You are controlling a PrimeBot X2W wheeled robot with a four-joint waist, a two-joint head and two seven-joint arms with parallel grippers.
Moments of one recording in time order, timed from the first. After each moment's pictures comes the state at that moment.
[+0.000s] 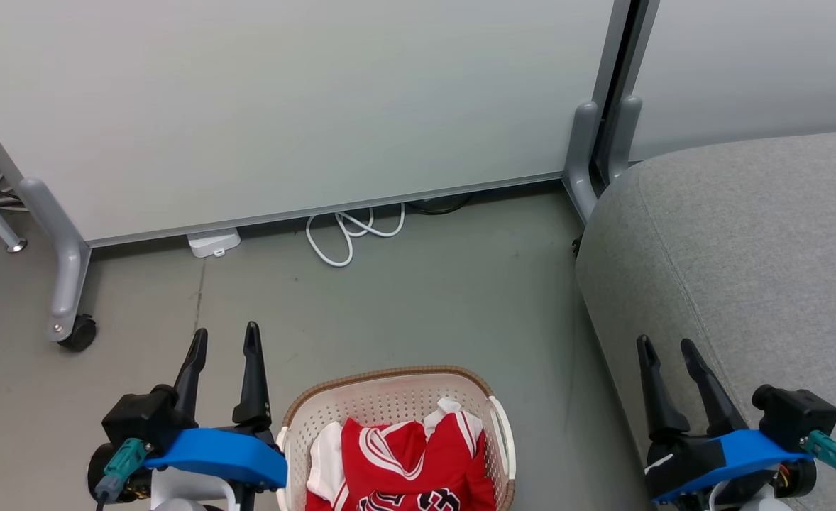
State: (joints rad) left arm -0.08 0.08 -0.13 0.23 -0.37 -0.03 -0.18; right arm -0.08 -0.05 0.02 0.26 0.41 0.13 -0.18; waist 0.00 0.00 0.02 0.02
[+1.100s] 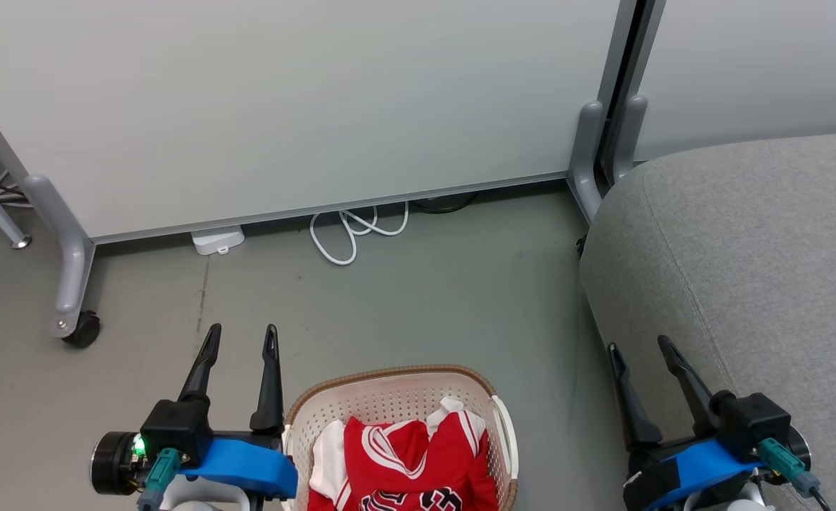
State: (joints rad) left arm -0.08 0.06 -0.13 0.25 -0.15 -0.05 -0.24; right arm -0.08 -0.05 0.06 0.26 0.15 0.13 -0.24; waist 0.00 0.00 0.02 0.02
